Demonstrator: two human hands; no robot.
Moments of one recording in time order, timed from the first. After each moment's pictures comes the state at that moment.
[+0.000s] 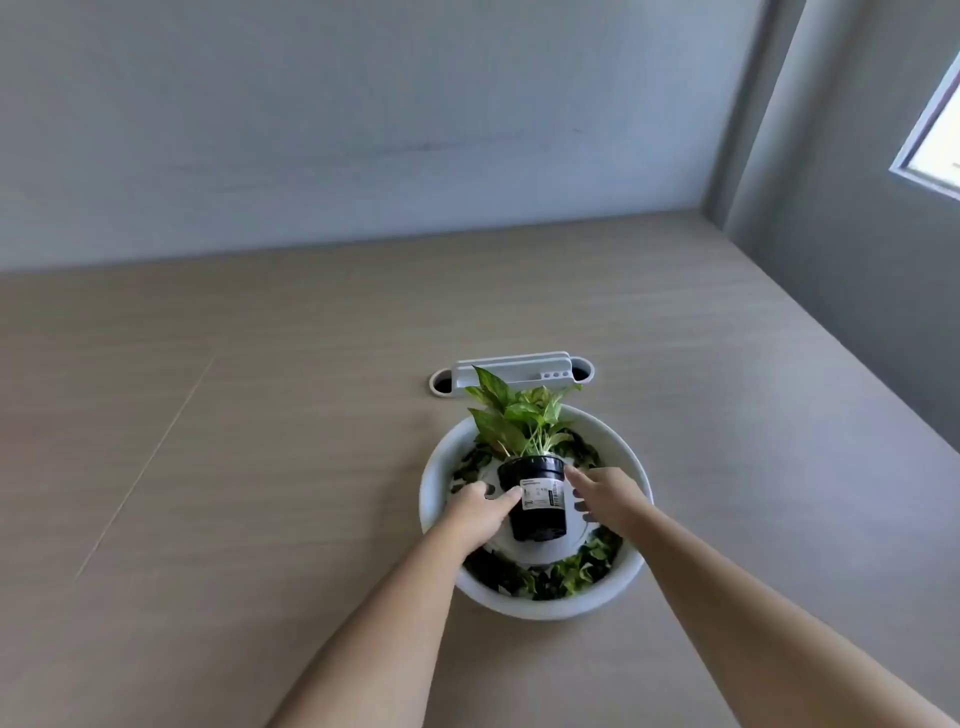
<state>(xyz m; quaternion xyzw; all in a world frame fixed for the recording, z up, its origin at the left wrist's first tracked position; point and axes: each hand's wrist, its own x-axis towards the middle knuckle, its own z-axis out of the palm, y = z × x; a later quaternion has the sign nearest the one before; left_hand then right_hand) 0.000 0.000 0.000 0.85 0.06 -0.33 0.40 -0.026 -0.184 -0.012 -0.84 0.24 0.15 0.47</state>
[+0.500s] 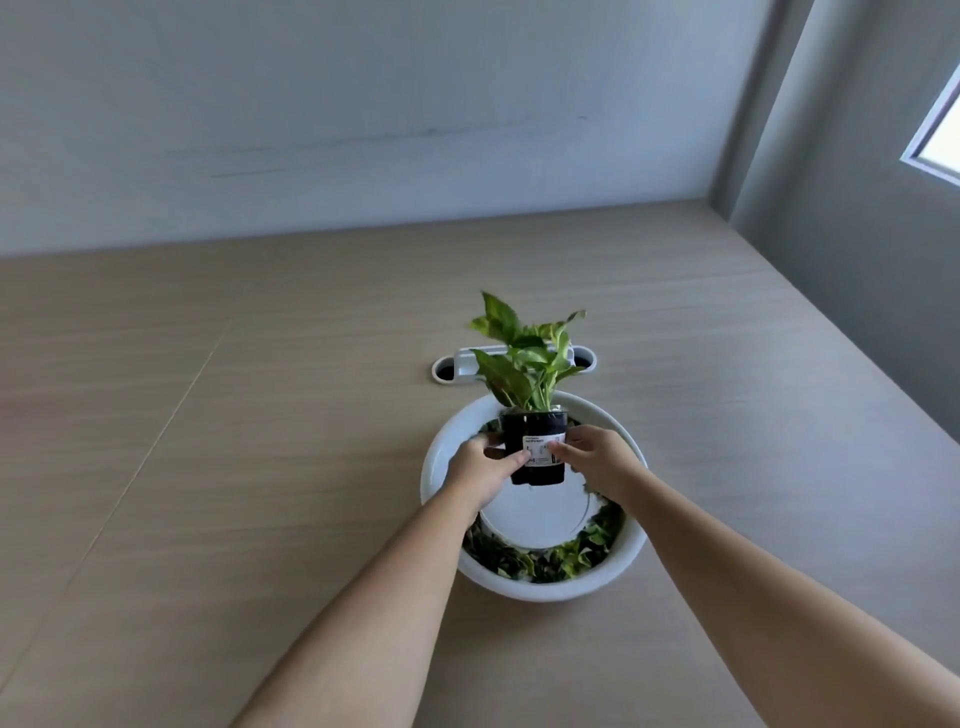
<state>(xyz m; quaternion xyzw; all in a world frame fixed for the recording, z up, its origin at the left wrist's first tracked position) 0.011 -0.010 0.016 0.84 0.05 -0.22 0.50 -0.014 -0.179 0.013 -0.85 0.16 0.08 0.49</state>
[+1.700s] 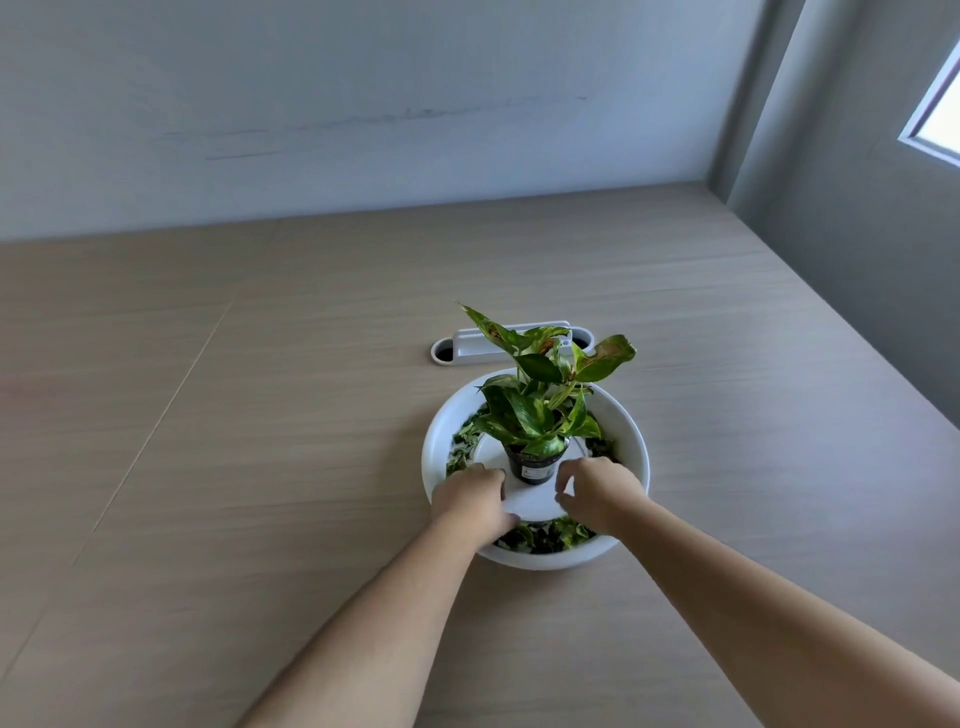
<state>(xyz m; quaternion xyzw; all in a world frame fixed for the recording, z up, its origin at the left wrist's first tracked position) -0.030 0.003 0.001 0.96 -0.14 -0.21 0.07 -0.059 -0.164 -0.004 -0.97 0.06 0.16 0.15</state>
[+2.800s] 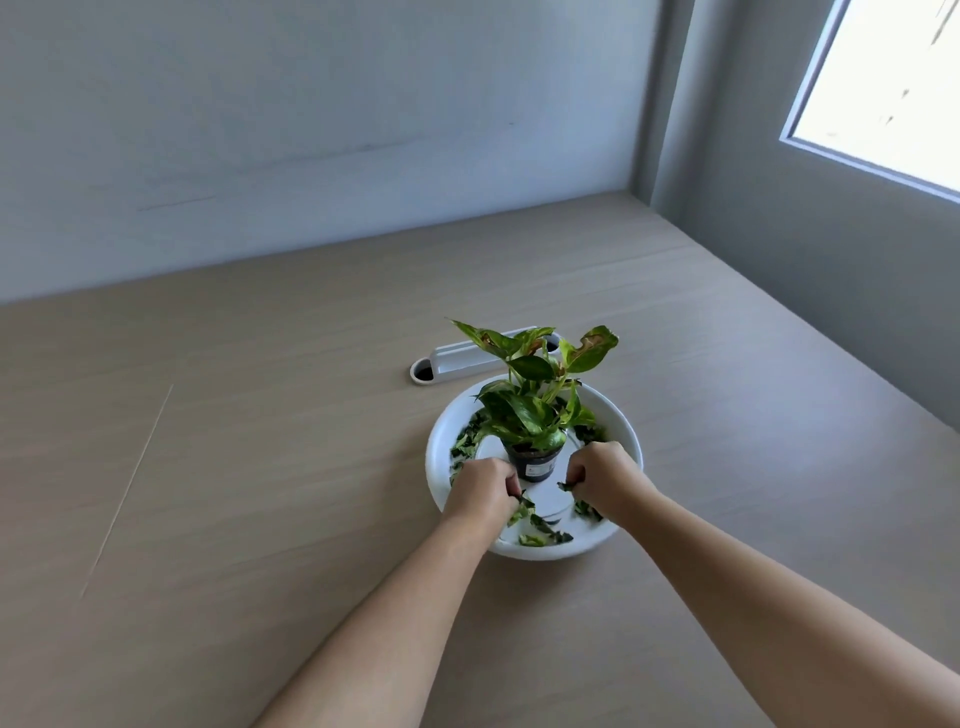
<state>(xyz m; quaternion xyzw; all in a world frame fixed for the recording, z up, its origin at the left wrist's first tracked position) -0.029 0.024 0.020 0.93 -0.20 -0.16 0.25 -0.074 -0.142 0.006 -0.95 0.17 0.09 0.26</state>
